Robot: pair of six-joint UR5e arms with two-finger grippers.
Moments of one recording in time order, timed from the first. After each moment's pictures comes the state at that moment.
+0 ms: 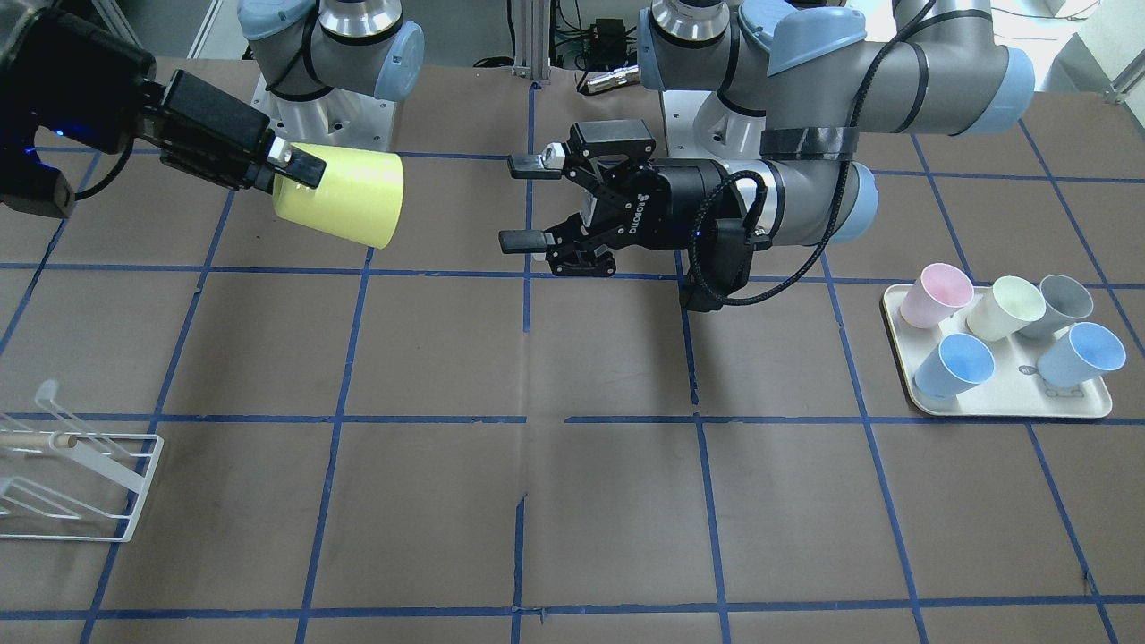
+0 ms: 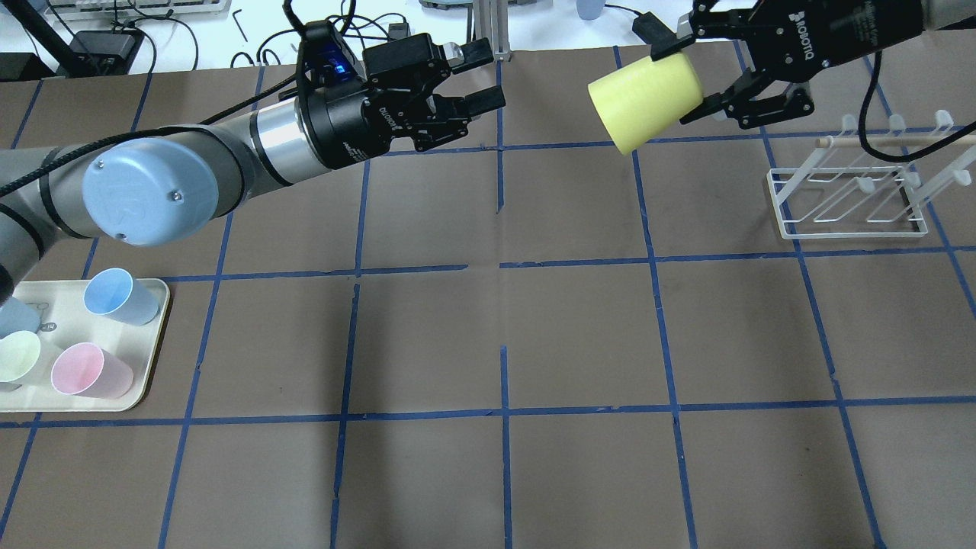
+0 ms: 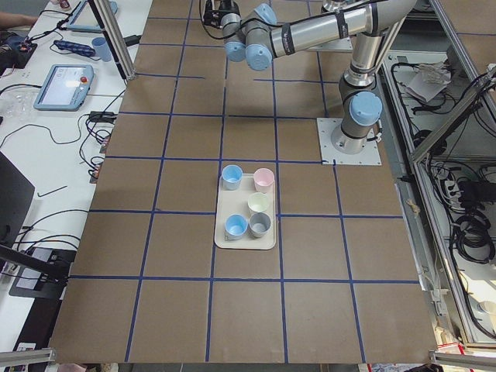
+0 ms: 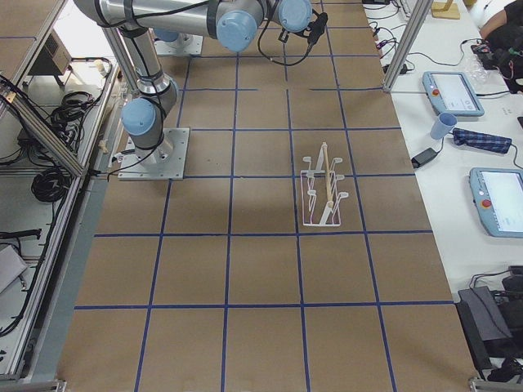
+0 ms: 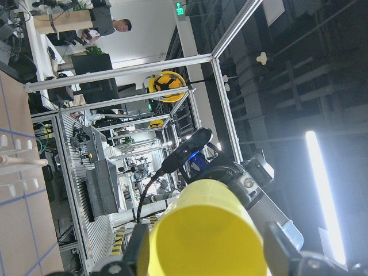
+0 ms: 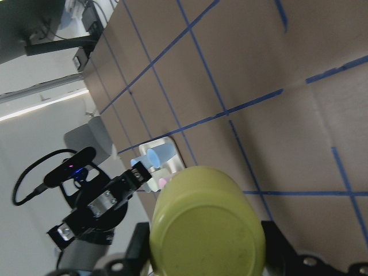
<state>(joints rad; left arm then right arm) -1.54 -1.70 -1.82 -1.95 -0.22 0.95 1.27 -1.56 1.53 -1.25 -0.70 -0.02</state>
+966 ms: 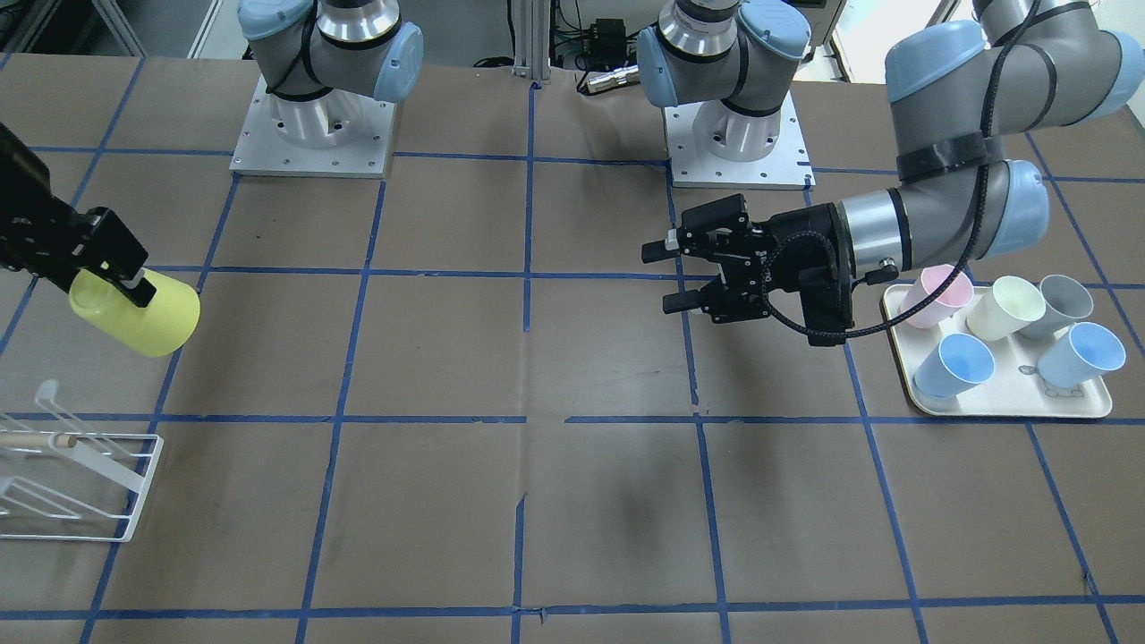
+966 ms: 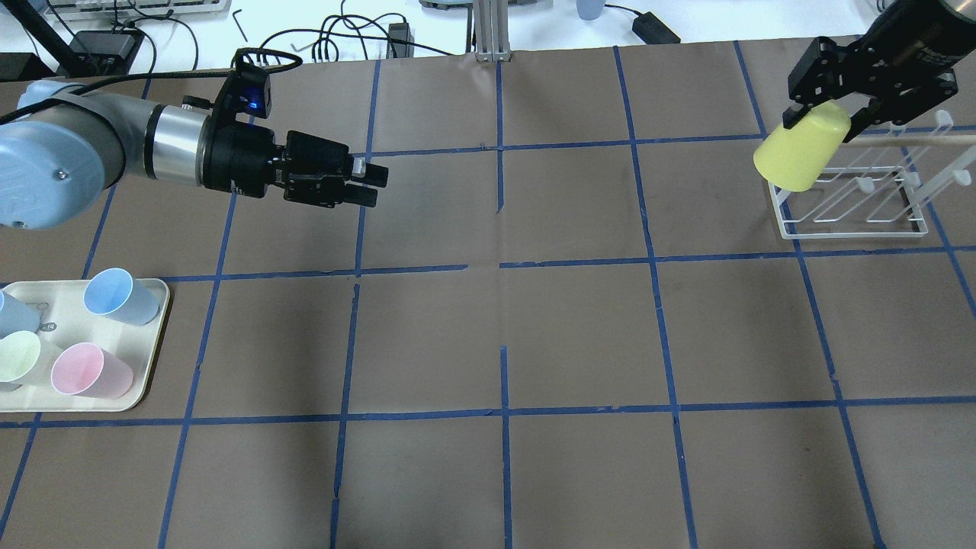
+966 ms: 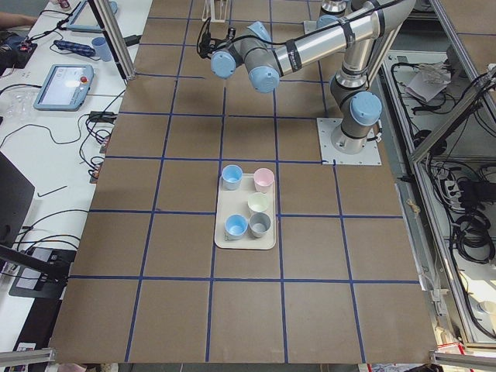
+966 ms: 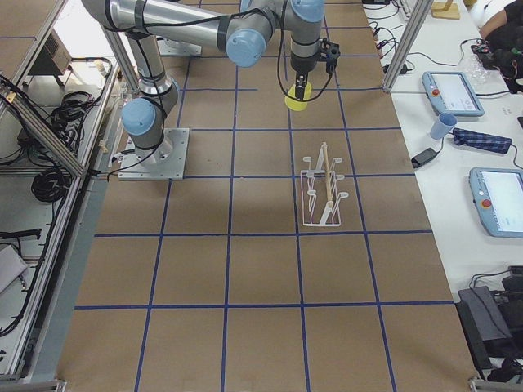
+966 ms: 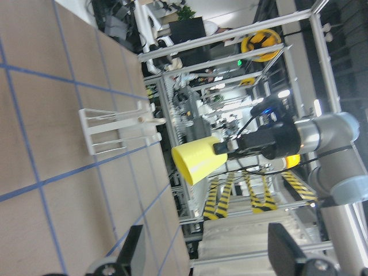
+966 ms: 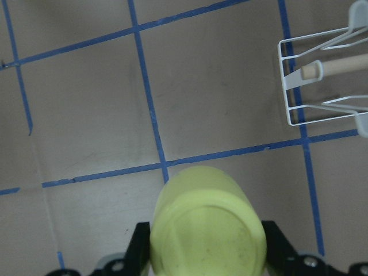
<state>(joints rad) -1.31 -1.71 -1.80 -1.71 0.61 0.80 1.26 -1.50 1.54 -1.66 -1.42 -0.13</state>
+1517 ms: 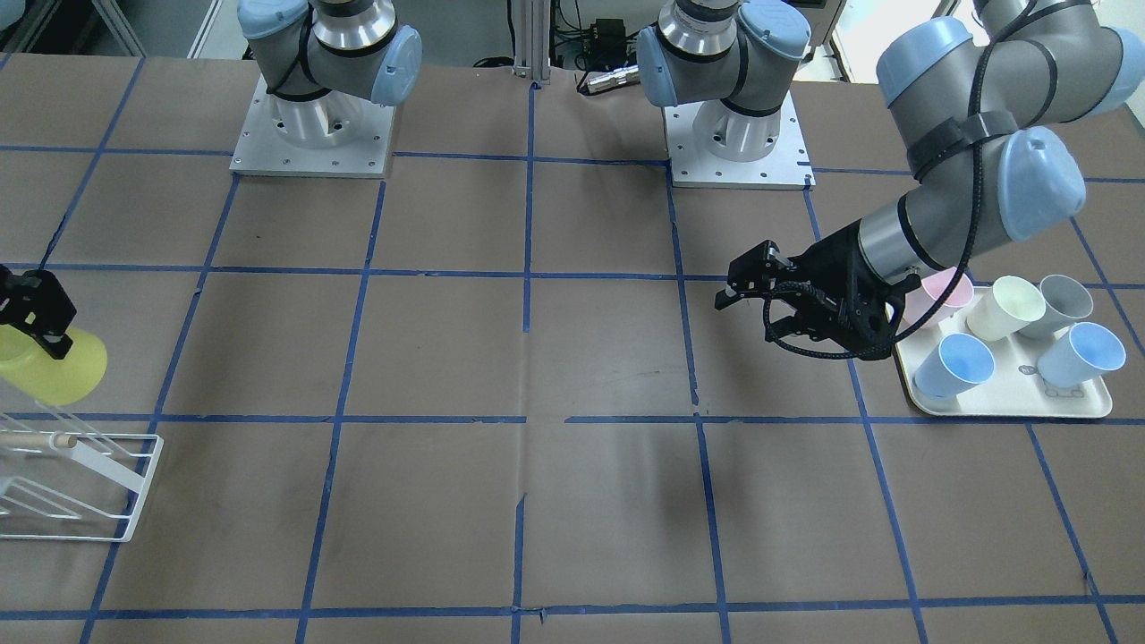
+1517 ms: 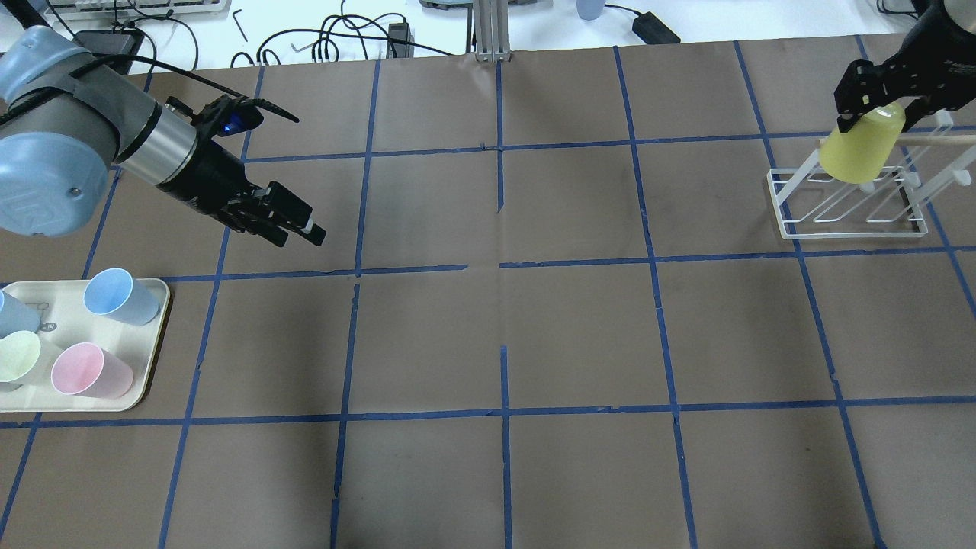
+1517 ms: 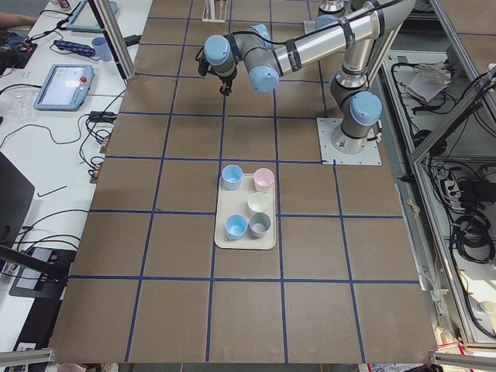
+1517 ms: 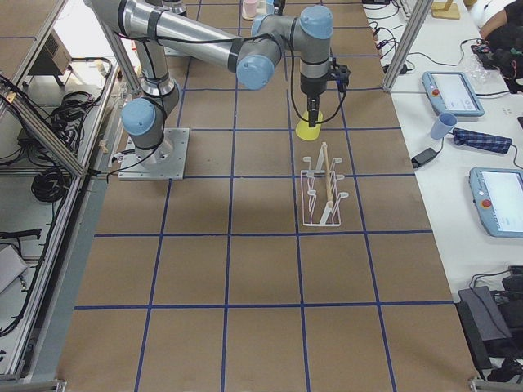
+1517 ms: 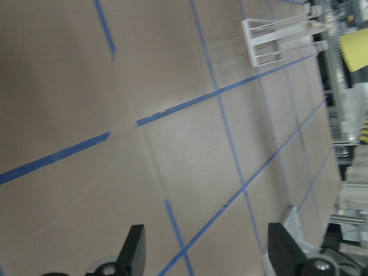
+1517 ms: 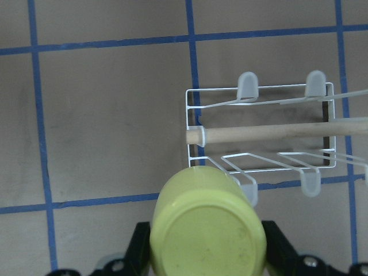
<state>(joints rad) -1.33 -1.69 -1.78 -1.45 1.22 0.57 1.19 -1.43 1.60 -1.89 -1.58 -0.32</state>
